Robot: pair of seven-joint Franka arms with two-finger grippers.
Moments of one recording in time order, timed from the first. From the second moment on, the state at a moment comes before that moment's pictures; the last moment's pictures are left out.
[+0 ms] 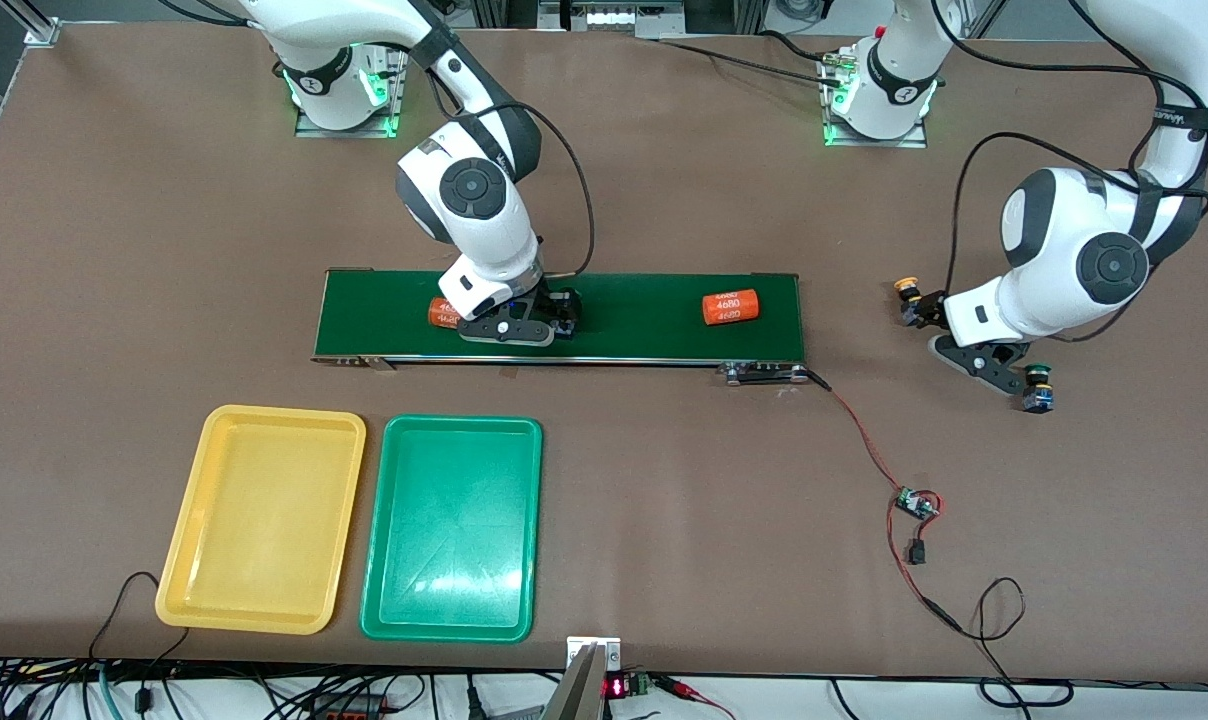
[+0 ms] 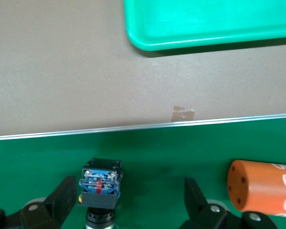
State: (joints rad) left arm 0.25 0.24 -0.25 -2.18 0.05 2.23 0.34; right arm 0.46 0.48 0.24 -1.84 -0.13 2.39 0.86
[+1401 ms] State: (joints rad) left arm 0.28 0.35 -0.21 -2.31 0.02 2.35 0.02; right arm 0.49 0.52 0.23 -1.82 -0.08 2.23 0.94
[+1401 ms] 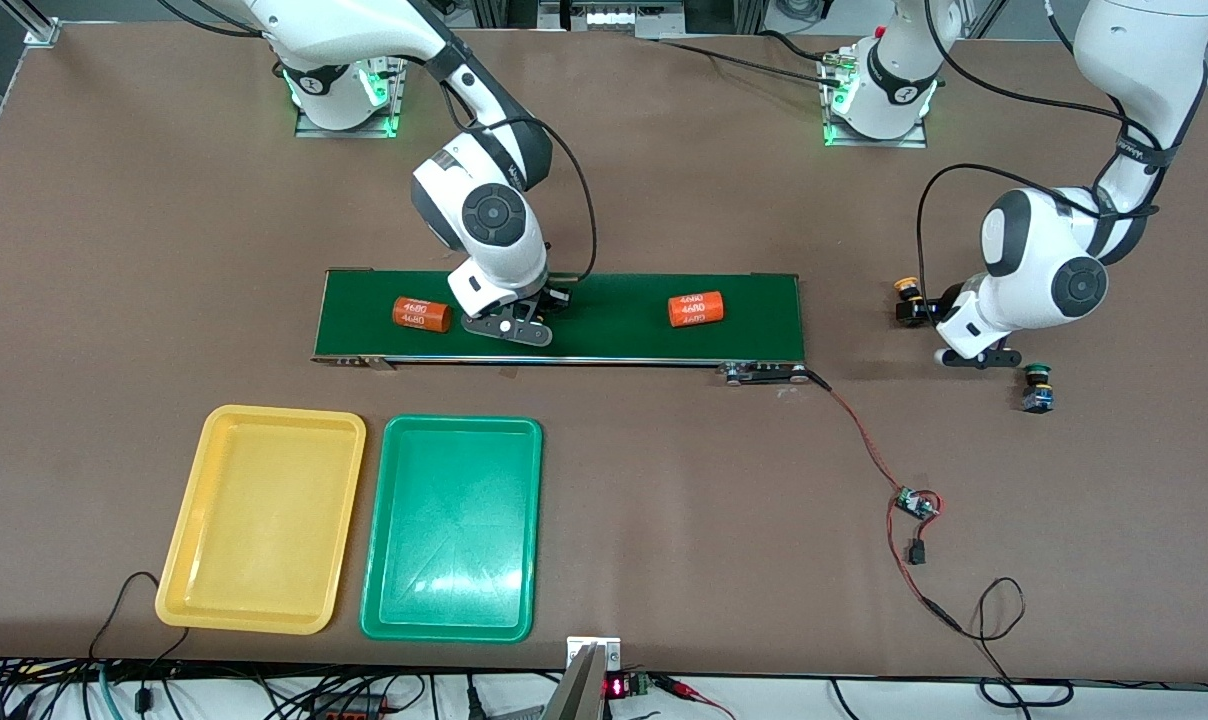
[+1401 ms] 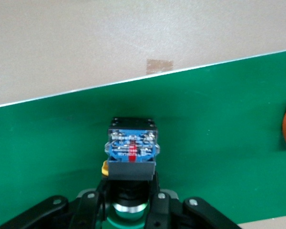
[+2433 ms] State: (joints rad) left arm 0.20 0.25 -0.37 -2.08 -0.01 2.15 -0.05; right arm 0.45 0.70 -0.06 -1.39 -0.08 2.24 0.45
